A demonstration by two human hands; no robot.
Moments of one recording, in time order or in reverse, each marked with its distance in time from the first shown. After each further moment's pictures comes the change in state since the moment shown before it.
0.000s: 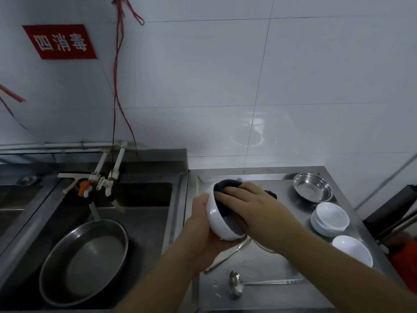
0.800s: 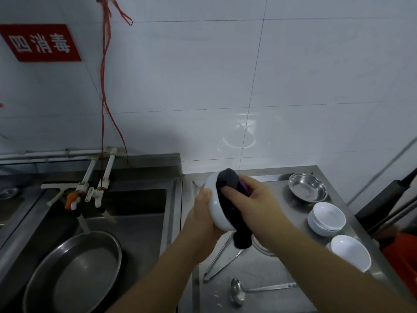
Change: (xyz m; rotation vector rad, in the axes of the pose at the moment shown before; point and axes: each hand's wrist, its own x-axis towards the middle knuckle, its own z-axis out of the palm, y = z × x) left_hand 0.037 0.018 -0.008 0.050 -0.120 0.193; right_hand 0.040 -0.022 0.004 1.223 0.350 0.830
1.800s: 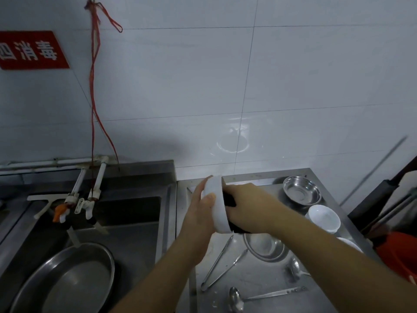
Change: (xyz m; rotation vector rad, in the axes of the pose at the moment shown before) left_hand 0.021 0.010 0.007 0.245 0.113 0.143; right_hand 0.036 -0.019 -0.019 -1.028 -0.312 -0.238
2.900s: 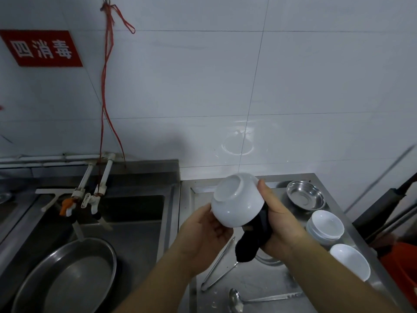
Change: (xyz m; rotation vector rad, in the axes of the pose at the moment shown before) left_hand -0.024 -0.002 -0.016 -0.343 -0.039 -0.372; right_hand -0.032 0.021 0.034 1.713 0.071 0.337
